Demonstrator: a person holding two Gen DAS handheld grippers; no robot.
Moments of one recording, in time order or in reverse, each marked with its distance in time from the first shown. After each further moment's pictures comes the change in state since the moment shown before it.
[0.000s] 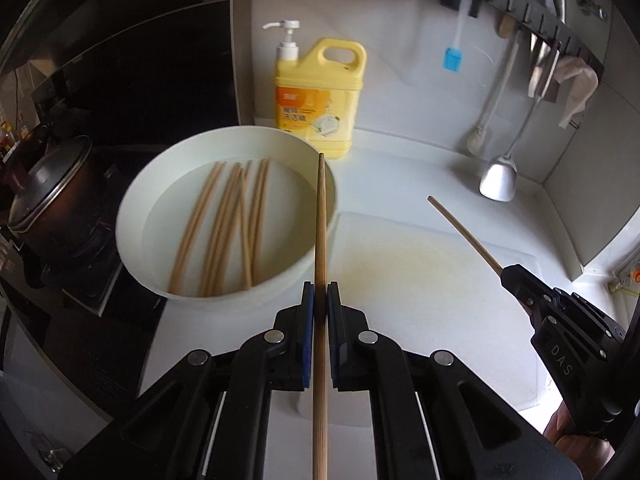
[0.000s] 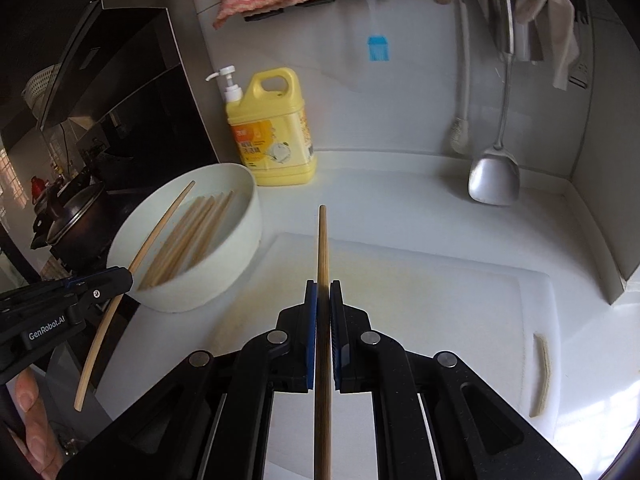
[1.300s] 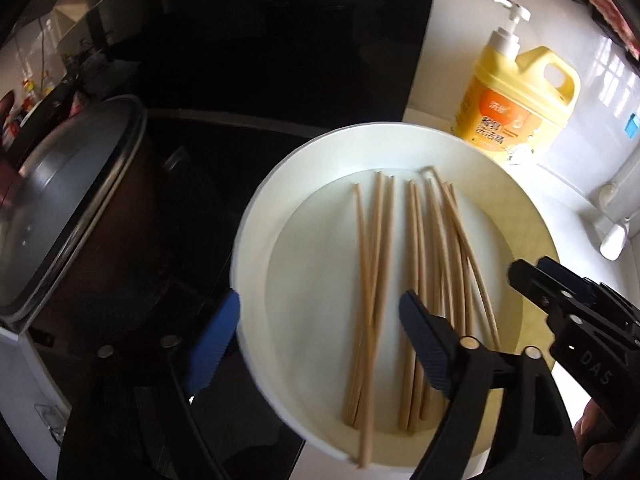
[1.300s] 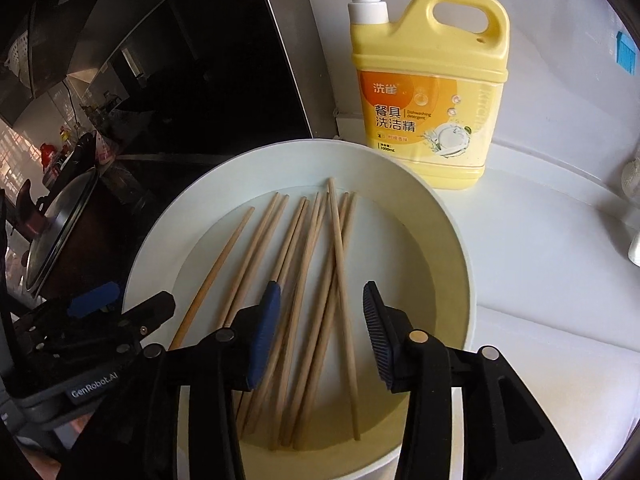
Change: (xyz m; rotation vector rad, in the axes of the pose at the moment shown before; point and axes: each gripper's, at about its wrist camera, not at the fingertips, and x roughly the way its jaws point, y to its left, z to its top) left arm 0.112 0.188 0.067 -0.139 0.134 0.148; right arm 0.177 0.148 0.085 -0.051 0.225 0.104
